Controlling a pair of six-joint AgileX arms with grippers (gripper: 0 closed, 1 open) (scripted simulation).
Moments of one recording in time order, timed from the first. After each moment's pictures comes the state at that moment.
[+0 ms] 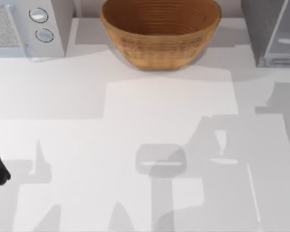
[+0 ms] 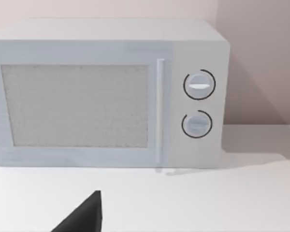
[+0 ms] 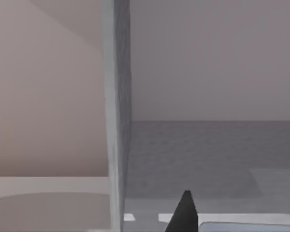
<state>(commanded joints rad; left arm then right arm) 0.00 0.00 0.00 0.00 0.00 0.00 0.01 1.50 0.39 1.11 0.04 0.02</state>
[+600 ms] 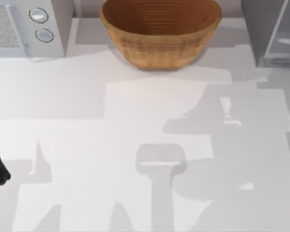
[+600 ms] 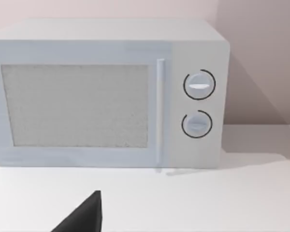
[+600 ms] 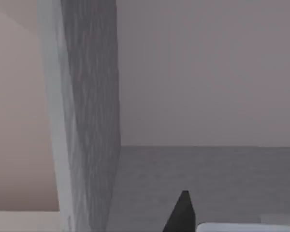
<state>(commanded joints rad) 0.00 0.00 0.00 0.00 0.00 0.00 -0.06 1.80 0.69 1.12 -0.04 0.02</state>
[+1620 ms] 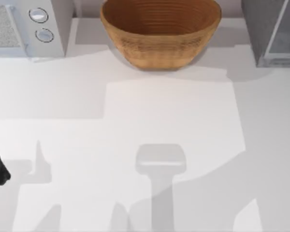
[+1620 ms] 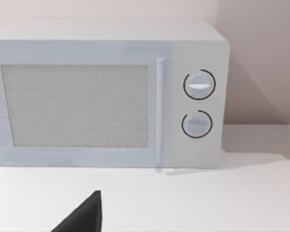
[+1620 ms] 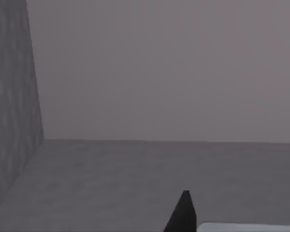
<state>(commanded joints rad) 0.00 0.00 0.00 0.00 0.00 0.00 -0.21 2.32 1.25 1.07 -0.21 0.01</state>
